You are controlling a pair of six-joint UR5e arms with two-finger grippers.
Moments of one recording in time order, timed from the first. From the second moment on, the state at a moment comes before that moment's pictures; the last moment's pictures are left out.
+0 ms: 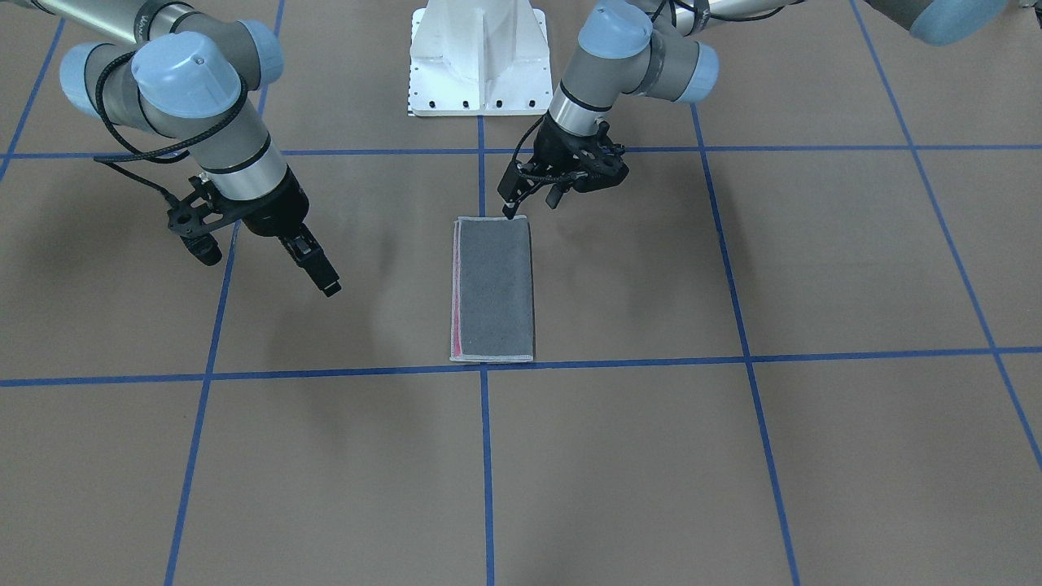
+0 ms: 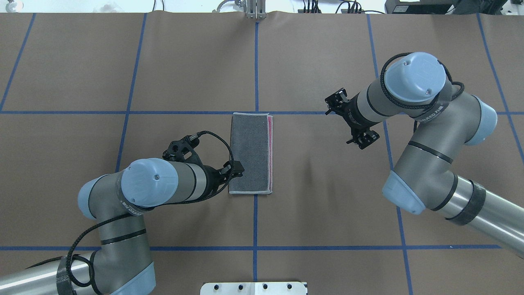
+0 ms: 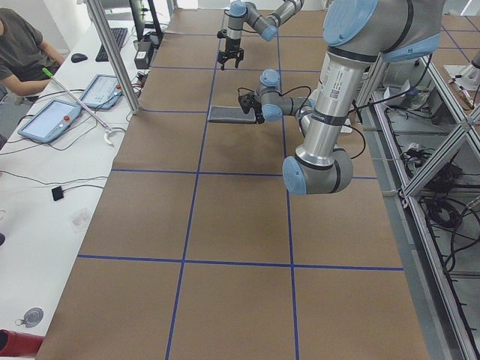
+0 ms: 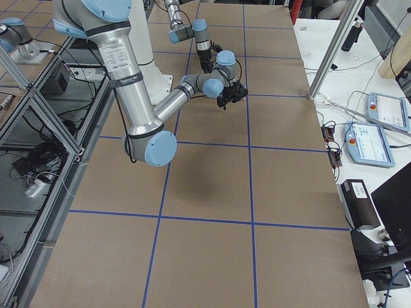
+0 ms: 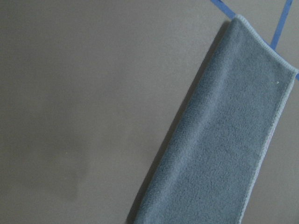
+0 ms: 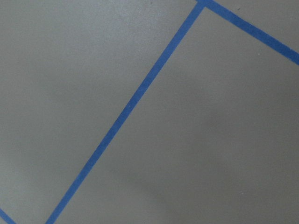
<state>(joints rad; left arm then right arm) -0.35 -2.06 -1.73 -2.05 -1.65 -1.88 0.70 -1.17 1.81 -1.35 1.95 2.06</state>
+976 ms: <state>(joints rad) -0.35 -2.11 -1.67 -2.01 -1.66 -1.88 0.70 -1.17 1.81 -1.35 1.95 2.06</state>
